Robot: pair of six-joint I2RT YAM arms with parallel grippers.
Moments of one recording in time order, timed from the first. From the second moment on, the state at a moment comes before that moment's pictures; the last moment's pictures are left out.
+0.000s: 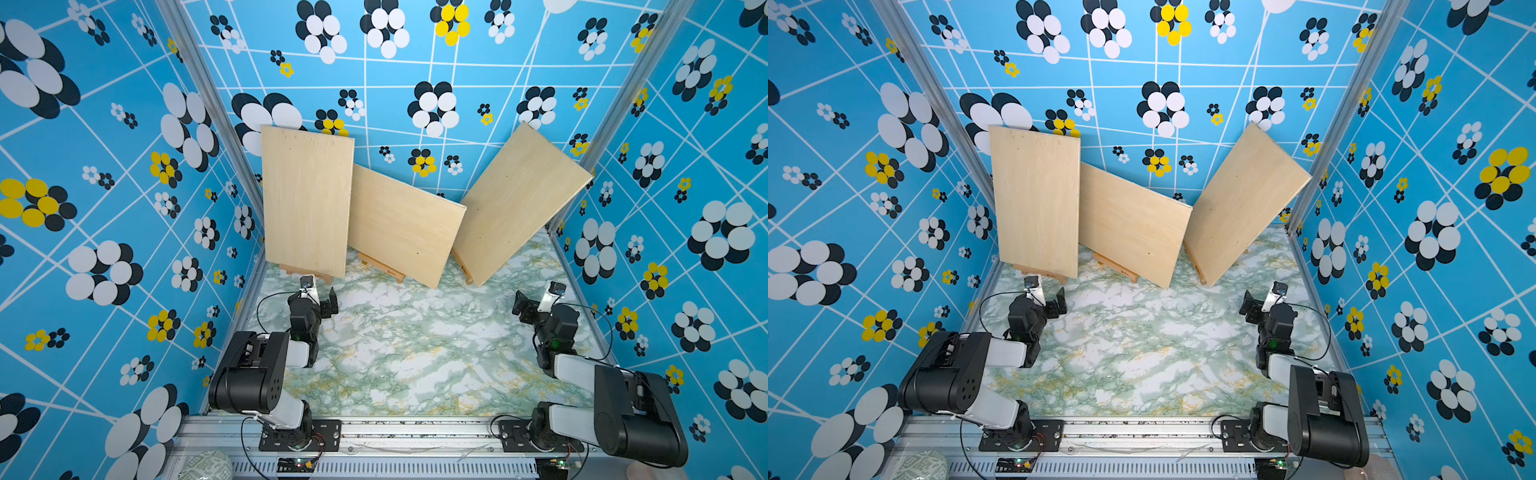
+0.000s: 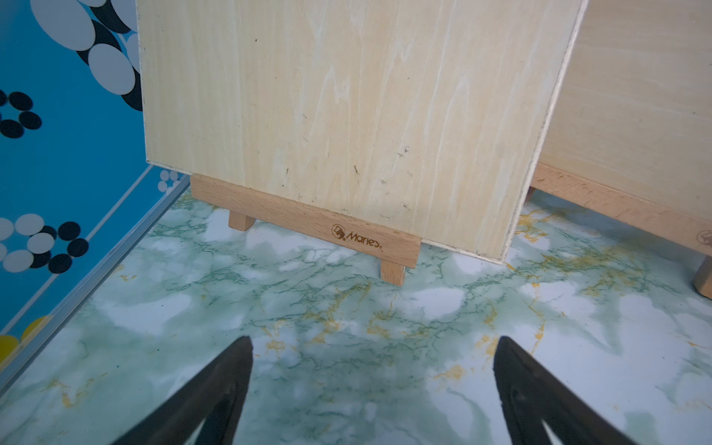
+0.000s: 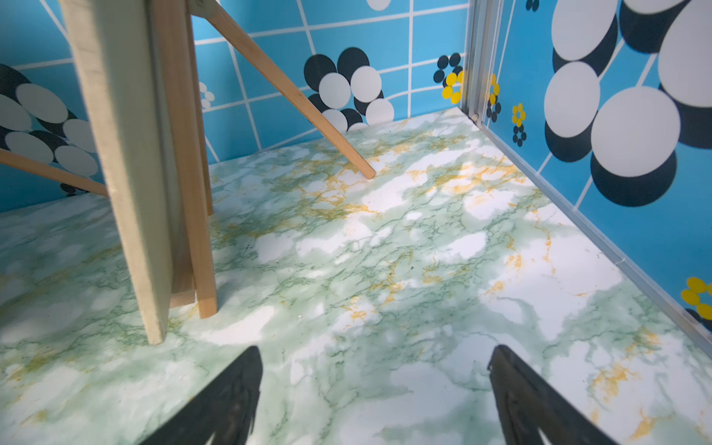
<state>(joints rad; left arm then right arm) -0.03 1.54 0.30 0.96 -0.08 -0.03 -0.14 1.28 0.22 0.77 -0.01 0.12</state>
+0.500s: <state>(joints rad) -0.03 1.54 0.34 0.90 -0.11 -0.04 -0.10 1.30 0.14 1.00 -0.01 0.08</state>
